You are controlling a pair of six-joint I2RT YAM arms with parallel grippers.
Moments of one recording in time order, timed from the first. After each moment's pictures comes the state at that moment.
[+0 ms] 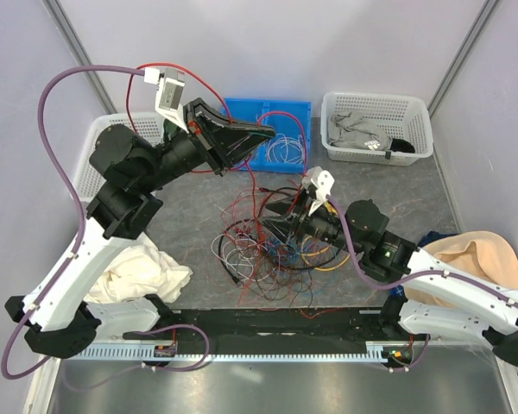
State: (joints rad) left arm -0.76 1.15 1.59 -0.02 0.43 -0.52; right arm 1.00 0.96 0.86 0.18 -0.09 0.20
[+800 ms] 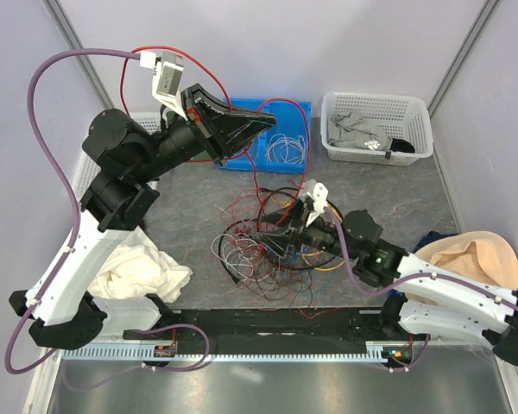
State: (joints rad) left arm -0.76 1.23 1.76 -0.13 0.42 -0.47; right arm 1.00 0.94 0.70 0.35 -0.19 0.24
